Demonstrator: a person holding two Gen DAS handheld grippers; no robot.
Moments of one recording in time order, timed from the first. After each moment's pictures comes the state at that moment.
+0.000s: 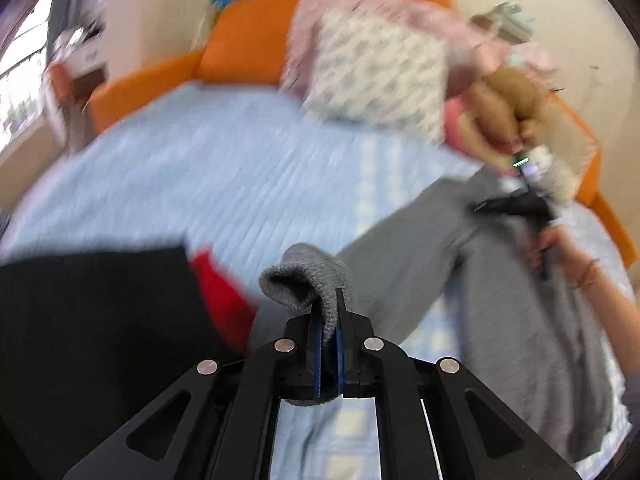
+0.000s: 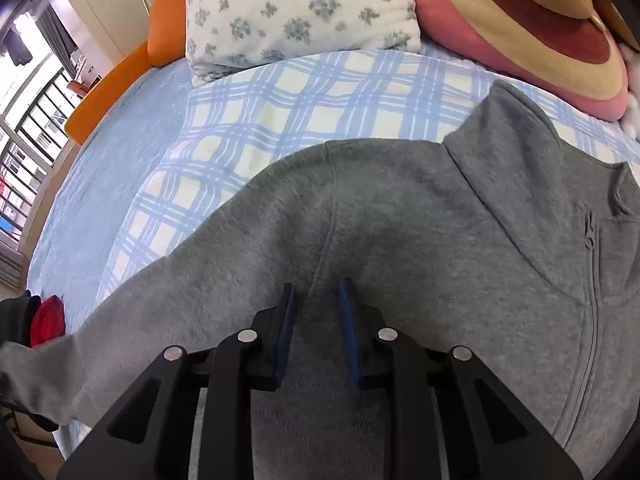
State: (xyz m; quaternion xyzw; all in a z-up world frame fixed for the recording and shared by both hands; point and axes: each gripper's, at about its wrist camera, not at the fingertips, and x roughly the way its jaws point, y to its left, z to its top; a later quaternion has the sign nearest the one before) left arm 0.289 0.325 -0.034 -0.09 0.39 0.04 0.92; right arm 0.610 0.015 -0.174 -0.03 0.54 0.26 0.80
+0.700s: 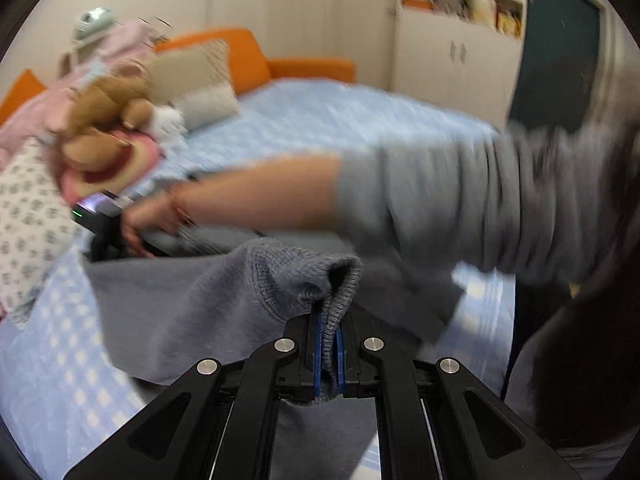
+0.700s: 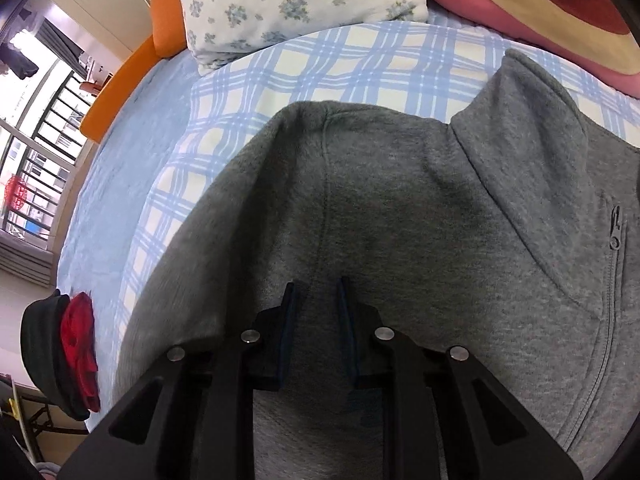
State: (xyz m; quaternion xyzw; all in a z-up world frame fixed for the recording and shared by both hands) left arm 0.225 -0.020 -0.018 0.22 0.37 -0.45 0.78; right arm 0.632 -0.002 -0.180 0.01 0.59 0.30 0.75
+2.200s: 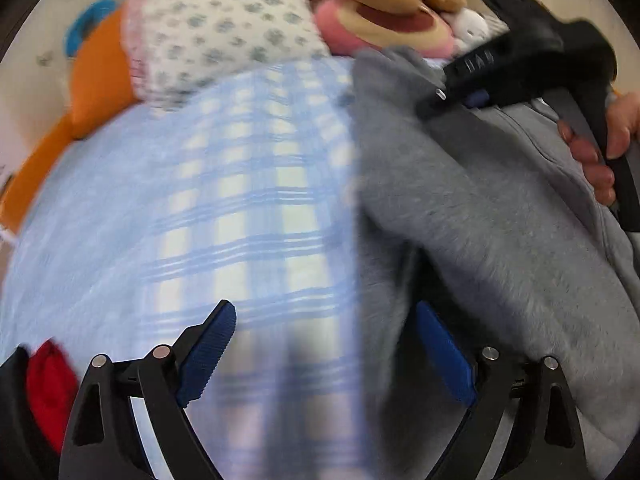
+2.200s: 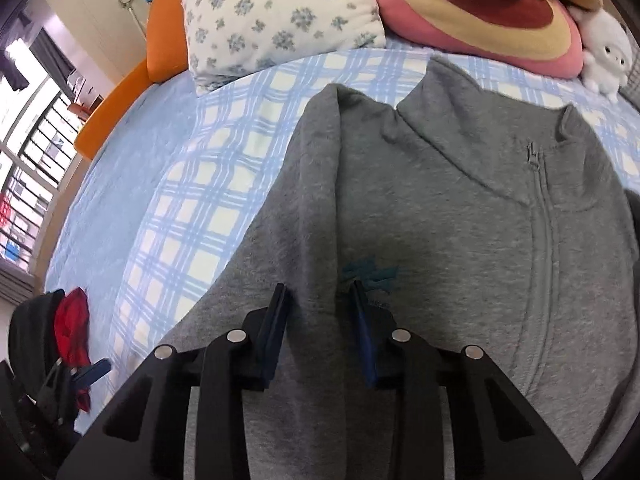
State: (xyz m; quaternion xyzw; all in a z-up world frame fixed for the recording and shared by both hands) left arm 0.426 0.131 -0.155 0.08 0.48 -0.05 0.87; right arm 0.554 -0.032 -0.150 0.01 0.54 0.24 0.81
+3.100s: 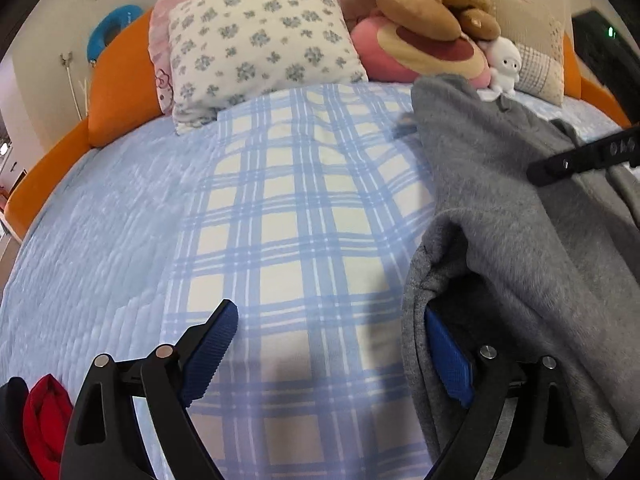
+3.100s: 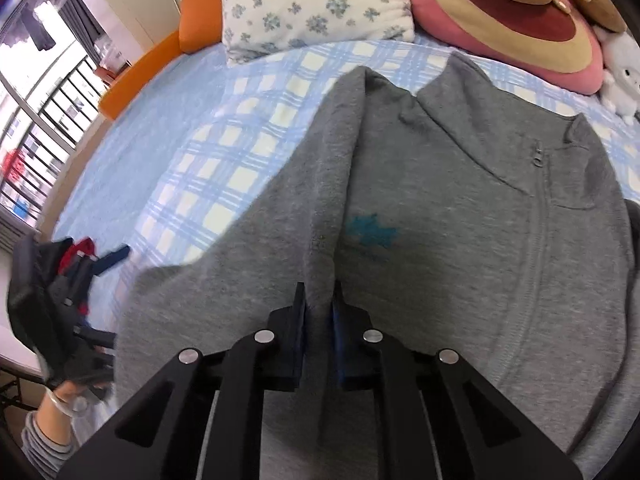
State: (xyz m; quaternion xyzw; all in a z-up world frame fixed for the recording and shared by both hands) left arm 0.465 0.171 -0.163 0.08 0.41 0.00 0.91; right arm 0.531 -0.046 -0.149 -0.03 0.54 0.29 0.79
